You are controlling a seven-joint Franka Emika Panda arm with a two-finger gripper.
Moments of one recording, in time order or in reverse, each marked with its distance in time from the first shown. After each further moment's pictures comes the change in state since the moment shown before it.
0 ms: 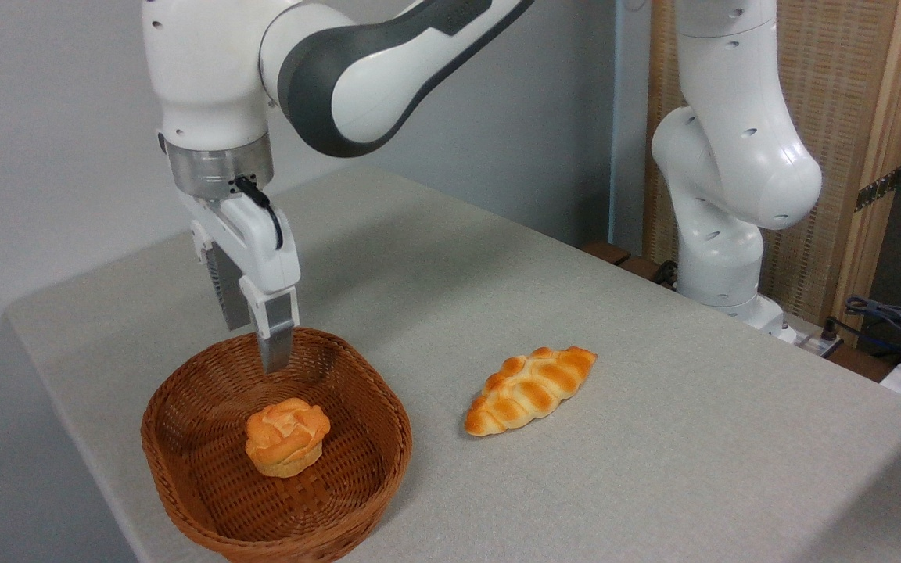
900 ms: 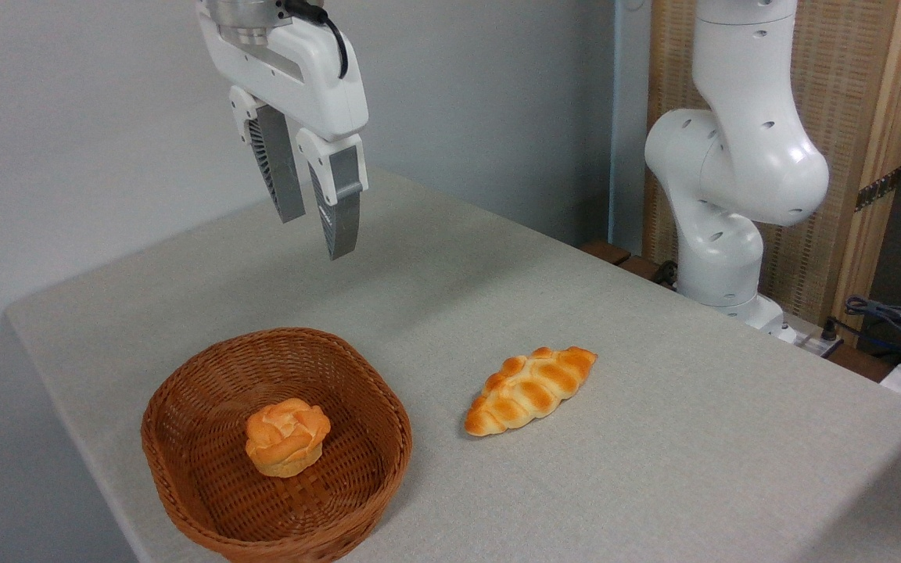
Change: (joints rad) arm 0.168 -0.135 -0.075 0.202 0.048 -0.426 0.007
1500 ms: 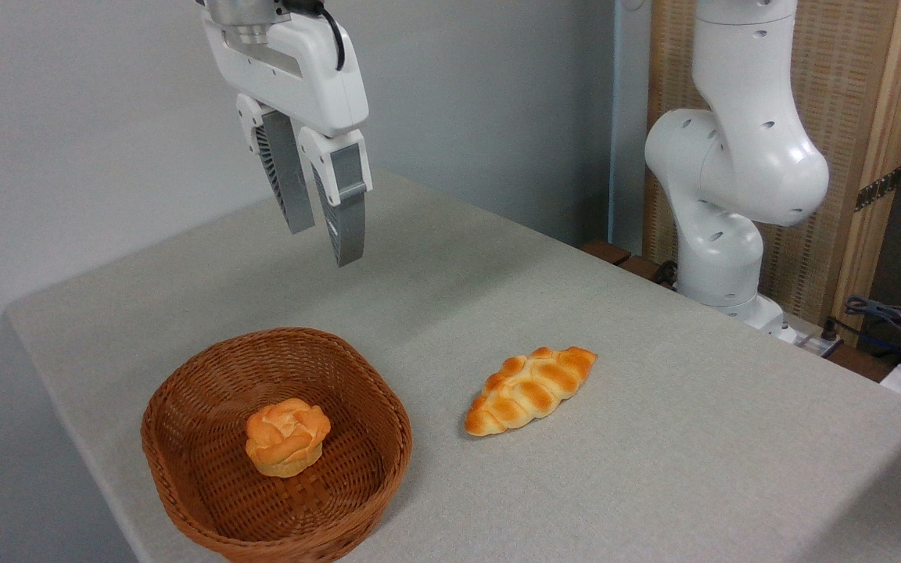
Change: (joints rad) arm 0.000 0.000 -0.014 0.000 0.092 0.000 0.014
